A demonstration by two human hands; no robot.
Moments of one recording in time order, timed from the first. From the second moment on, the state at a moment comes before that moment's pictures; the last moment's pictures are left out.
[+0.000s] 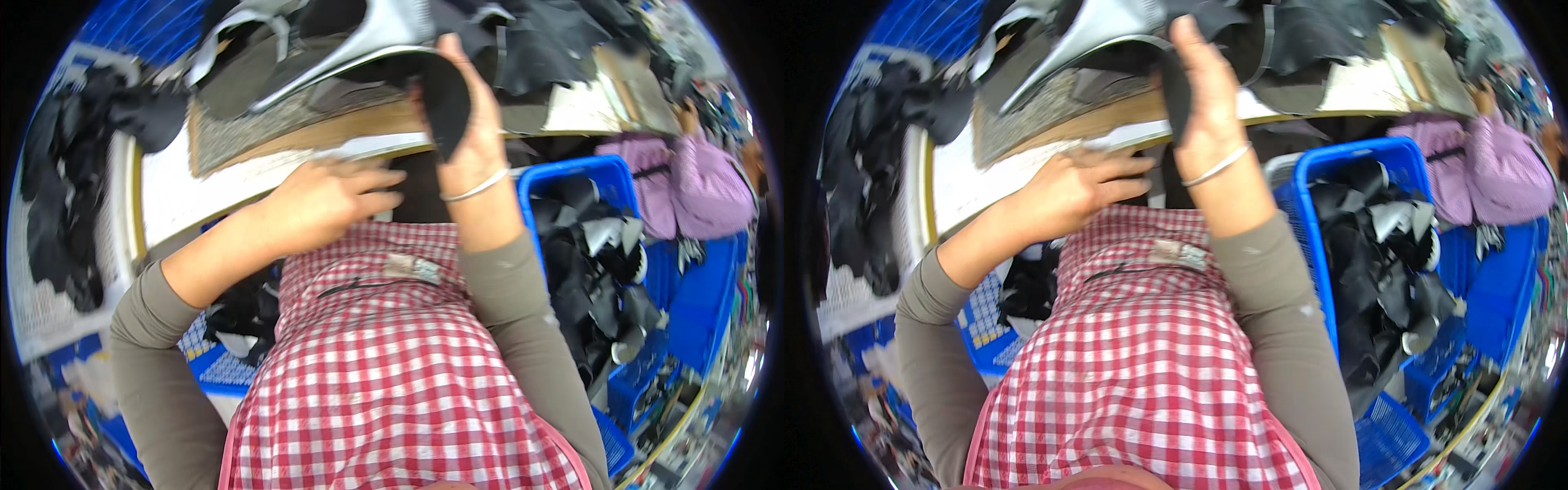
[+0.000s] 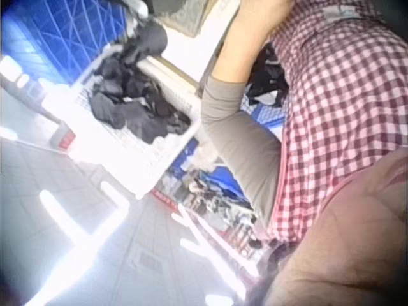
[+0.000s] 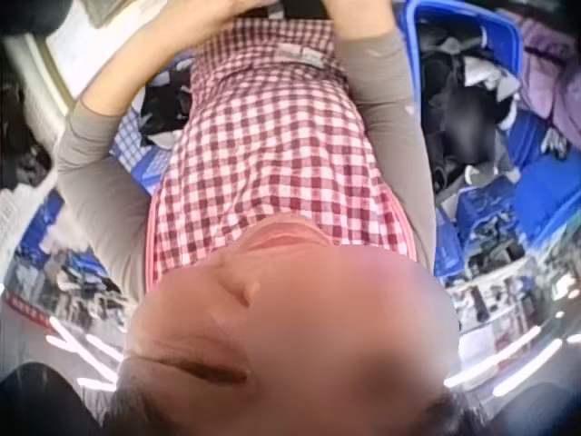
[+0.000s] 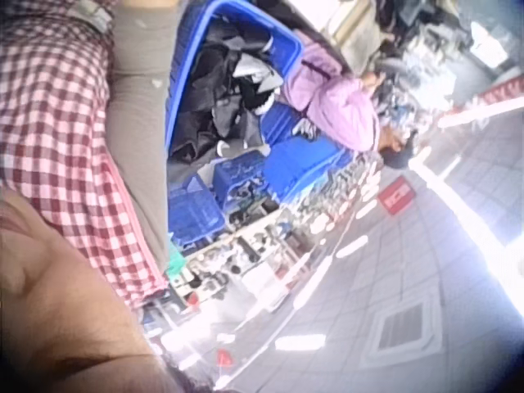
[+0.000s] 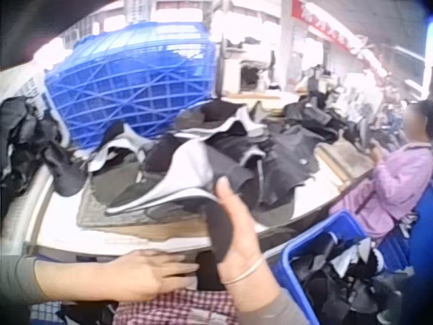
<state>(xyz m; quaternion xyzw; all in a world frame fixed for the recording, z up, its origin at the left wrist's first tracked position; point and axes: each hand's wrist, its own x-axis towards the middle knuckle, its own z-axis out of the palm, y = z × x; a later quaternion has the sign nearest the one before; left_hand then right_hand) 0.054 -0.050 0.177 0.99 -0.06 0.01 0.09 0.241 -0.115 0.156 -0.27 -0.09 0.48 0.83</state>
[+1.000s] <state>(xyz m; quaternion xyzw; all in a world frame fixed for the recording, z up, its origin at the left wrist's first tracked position) 0.016 0.044 0.080 0.42 0.35 0.28 0.79 0.199 -0.081 0.093 -0.51 -0.38 0.39 0.67</state>
